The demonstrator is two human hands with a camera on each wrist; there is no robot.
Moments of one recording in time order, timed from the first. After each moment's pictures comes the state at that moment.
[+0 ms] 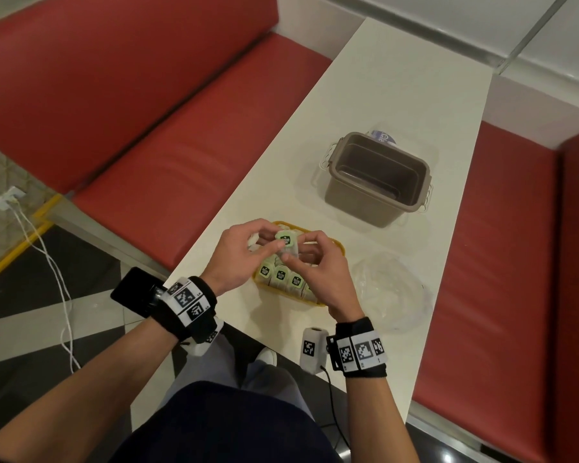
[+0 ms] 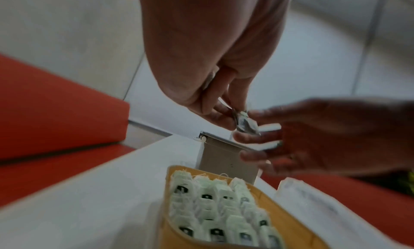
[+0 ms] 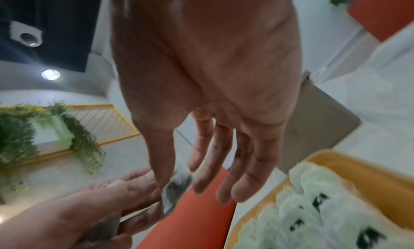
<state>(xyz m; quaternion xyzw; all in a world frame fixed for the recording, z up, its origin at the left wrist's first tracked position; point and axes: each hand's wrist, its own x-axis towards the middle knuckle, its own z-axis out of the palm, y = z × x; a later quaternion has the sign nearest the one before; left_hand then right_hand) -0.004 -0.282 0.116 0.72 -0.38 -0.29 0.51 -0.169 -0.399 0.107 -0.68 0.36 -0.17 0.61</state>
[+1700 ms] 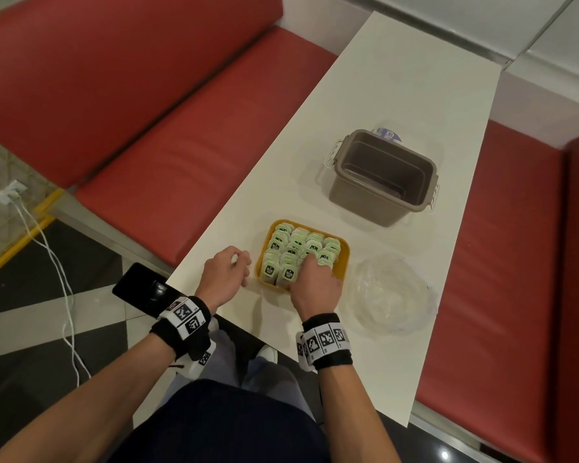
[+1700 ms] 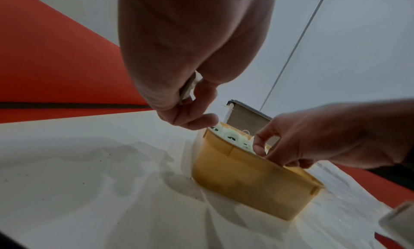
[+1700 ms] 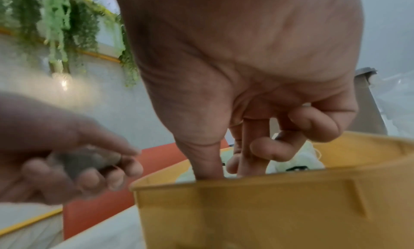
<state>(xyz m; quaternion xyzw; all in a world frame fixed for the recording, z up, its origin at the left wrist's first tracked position) 0.000 -0.248 0.054 0.83 -0.19 -0.32 0.40 -0.142 -0.372 0.040 -0.84 0.51 0.05 0.16</state>
